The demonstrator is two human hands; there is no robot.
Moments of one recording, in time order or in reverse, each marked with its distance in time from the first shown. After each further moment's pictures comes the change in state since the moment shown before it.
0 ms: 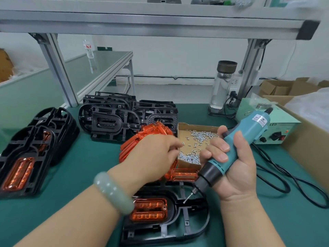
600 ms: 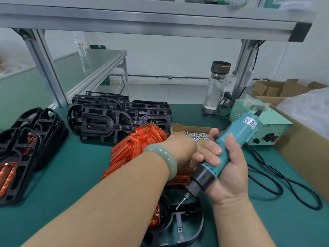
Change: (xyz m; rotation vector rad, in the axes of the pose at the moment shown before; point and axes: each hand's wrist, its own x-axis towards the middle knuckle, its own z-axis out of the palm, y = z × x) left_hand 0.072 0.033 0.042 0.433 -0.459 0.173; right_hand 0.003 0.001 -0.003 0.074 -0.006 0.045
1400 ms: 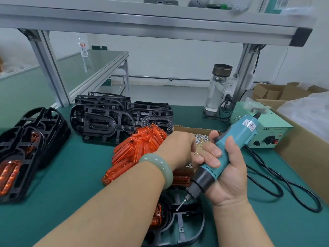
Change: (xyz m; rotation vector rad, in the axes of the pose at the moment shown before) left_hand -0.006 -0.005 0.006 -0.421 0.281 -0.144; right_hand -0.001 0.003 -0.001 0.025 -0.013 0.003
